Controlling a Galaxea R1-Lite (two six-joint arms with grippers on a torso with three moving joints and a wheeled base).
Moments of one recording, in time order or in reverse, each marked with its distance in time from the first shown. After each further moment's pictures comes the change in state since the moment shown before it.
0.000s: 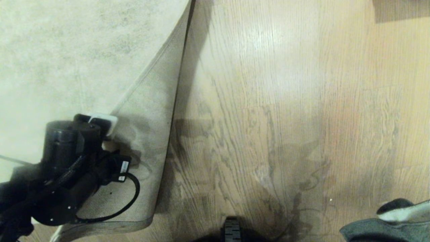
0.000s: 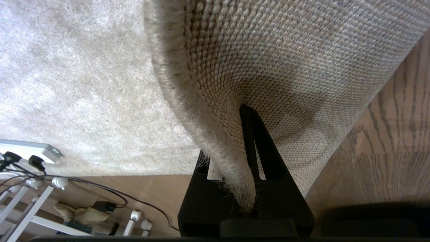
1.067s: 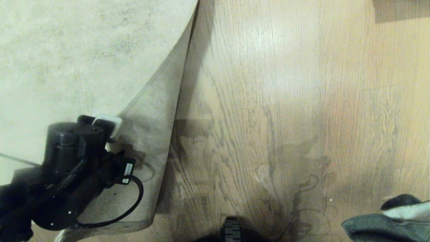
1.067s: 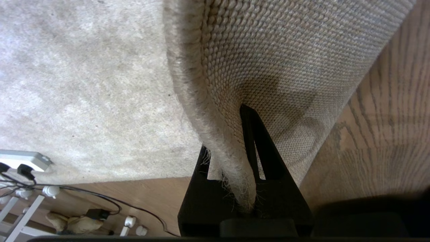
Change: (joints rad) left arm -0.048 -0.008 0.004 0.000 -0.006 -0.010; right arm 0.002 -0.056 0.001 0.001 0.003 0.004
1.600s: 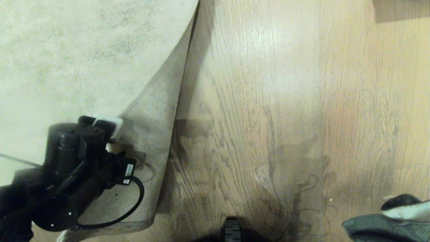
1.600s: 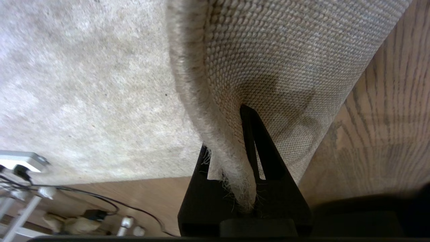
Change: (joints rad) left arm -0.005 0.000 0.003 -0.001 -0.003 -0.011; right arm 0.000 0.000 -0.001 0.000 0.000 -0.007
